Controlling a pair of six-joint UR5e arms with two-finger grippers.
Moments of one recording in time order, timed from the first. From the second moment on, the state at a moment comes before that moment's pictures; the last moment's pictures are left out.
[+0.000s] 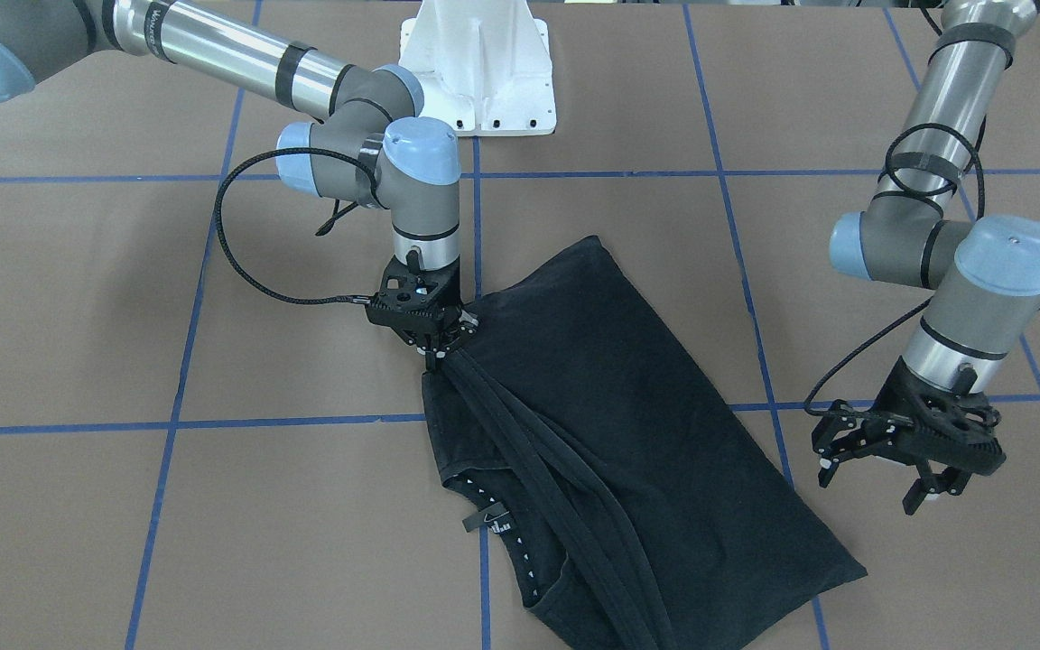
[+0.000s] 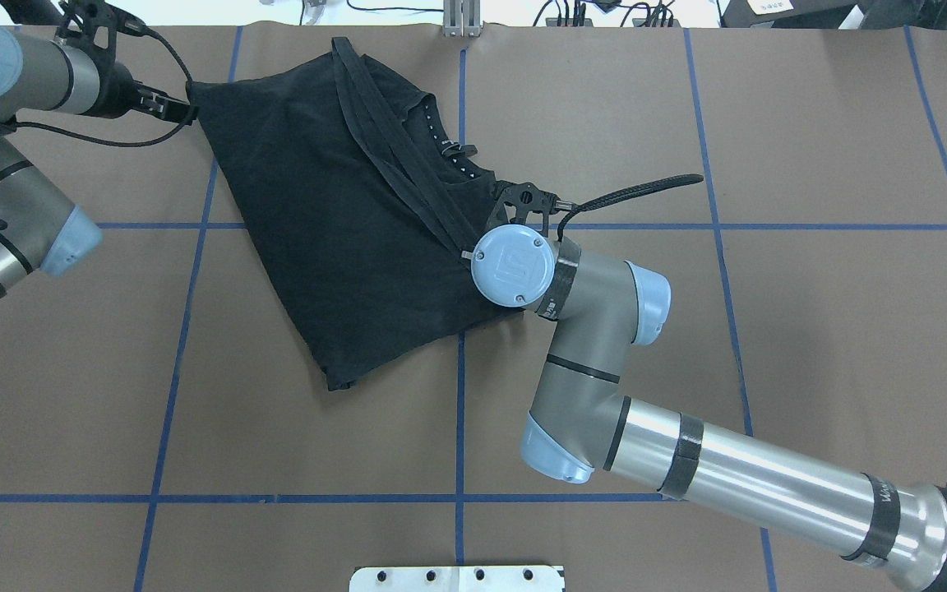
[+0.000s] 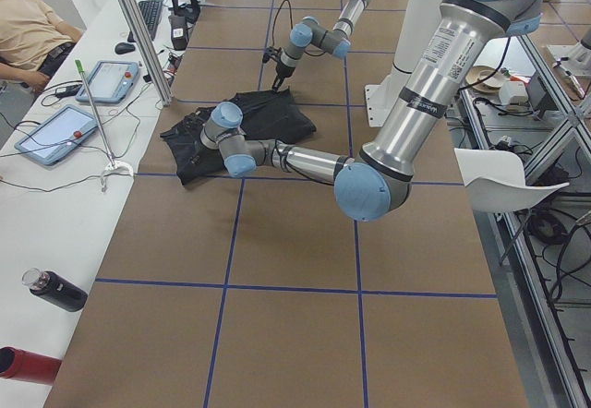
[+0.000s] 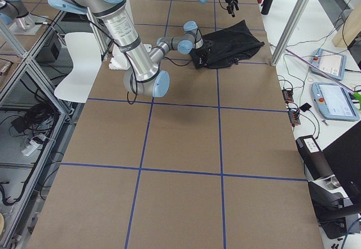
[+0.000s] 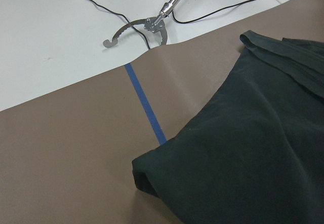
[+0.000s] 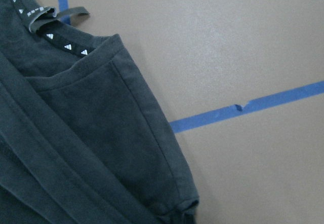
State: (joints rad) left arm -1.01 -2.06 -1.21 -2.48 -1.87 -0.56; right arm 0.47 -0.82 1.41 -1.33 1.48 1.51
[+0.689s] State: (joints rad) left arm -1.01 -2.05 -1.22 -2.50 -1.87 -0.58; right arm 0.29 -1.09 1.86 -1.49 1.36 1.59
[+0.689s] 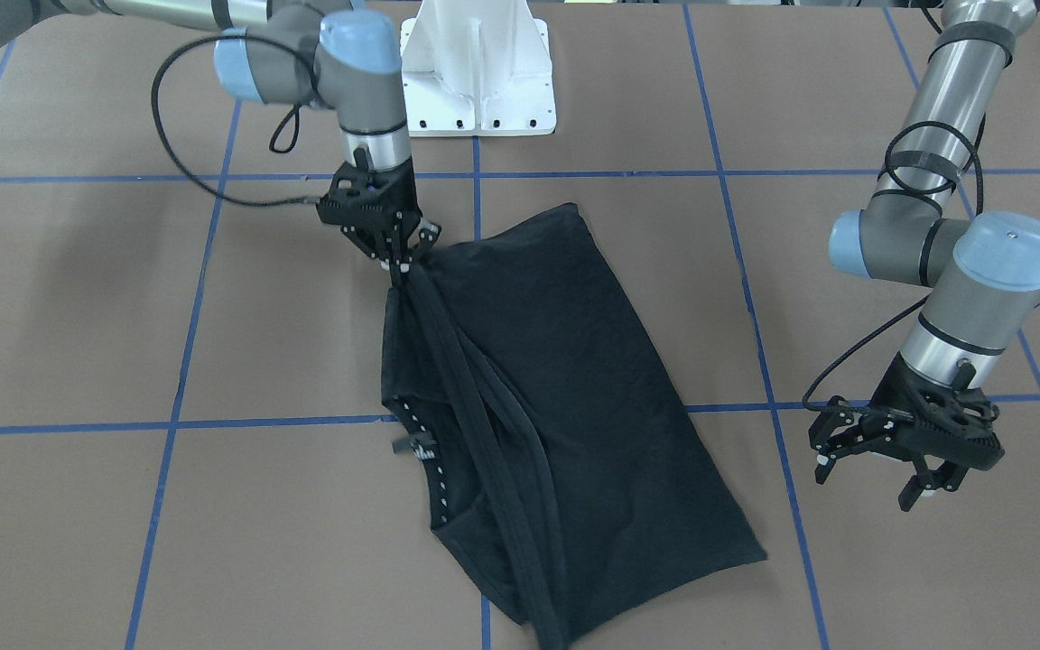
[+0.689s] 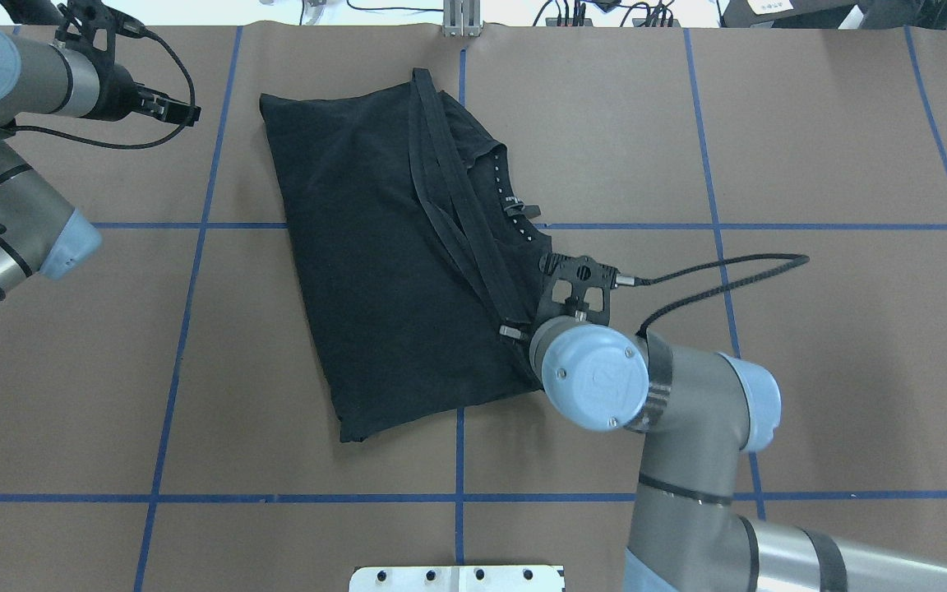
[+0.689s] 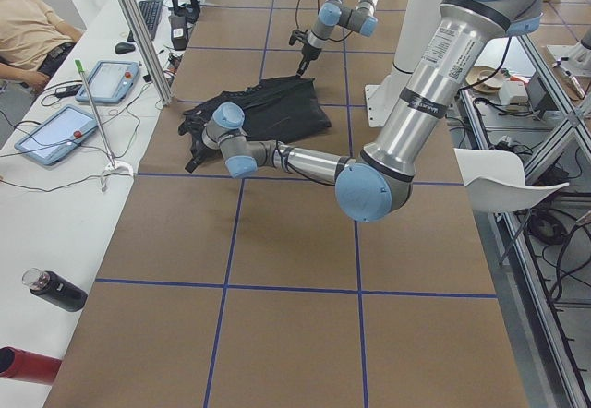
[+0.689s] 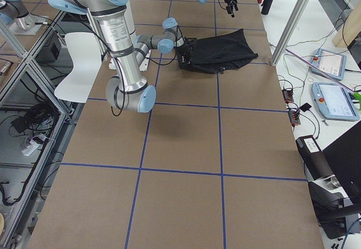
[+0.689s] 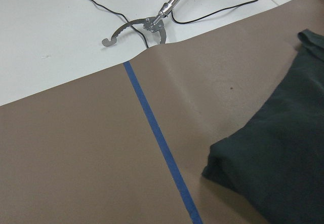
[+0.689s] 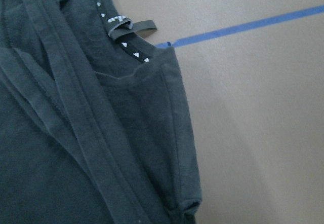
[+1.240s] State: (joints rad) left arm -1.00 -2.05 -1.24 -2.50 -1.87 -0.61; right arm 0.15 -1.19 1.98 -1.53 1.23 1.70
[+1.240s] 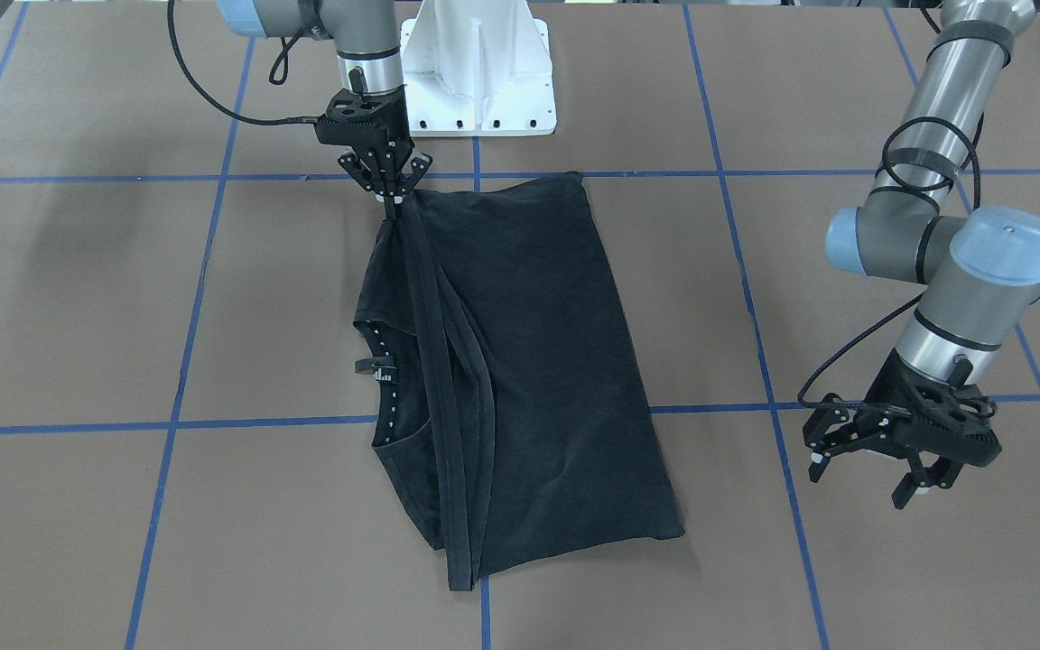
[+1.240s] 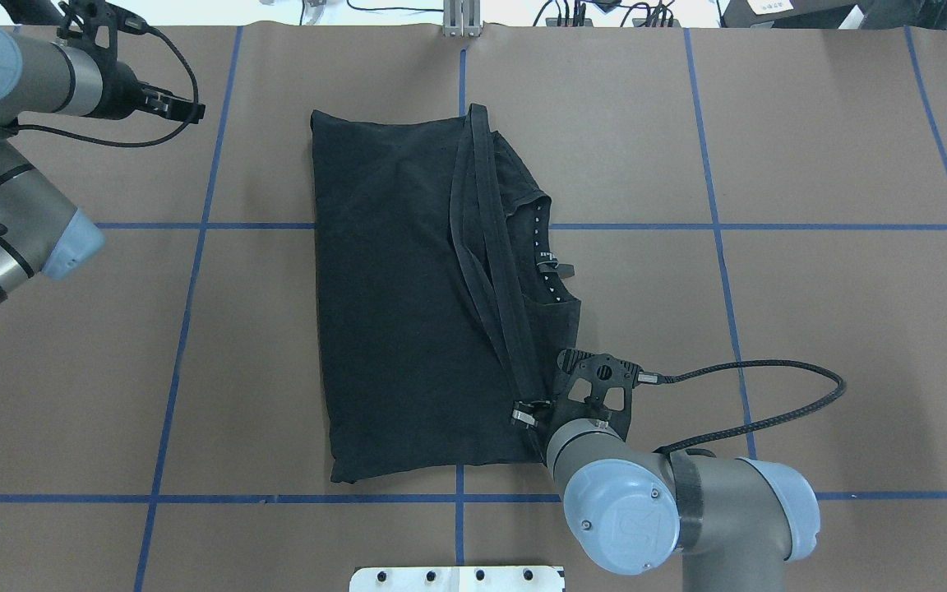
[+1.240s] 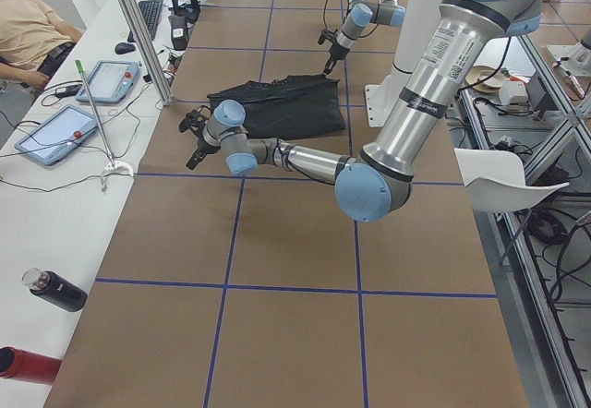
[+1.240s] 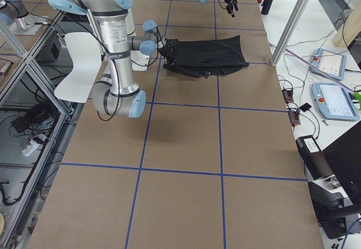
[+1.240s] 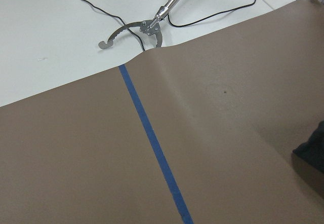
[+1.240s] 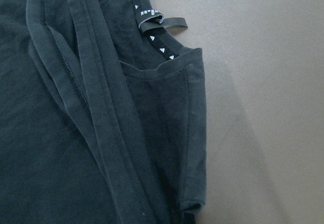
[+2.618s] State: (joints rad) left arm -1.00 -2.04 -1.26 -2.50 -1.92 -0.62; right arm 0.56 -0.71 1.48 -1.64 1.52 1.36
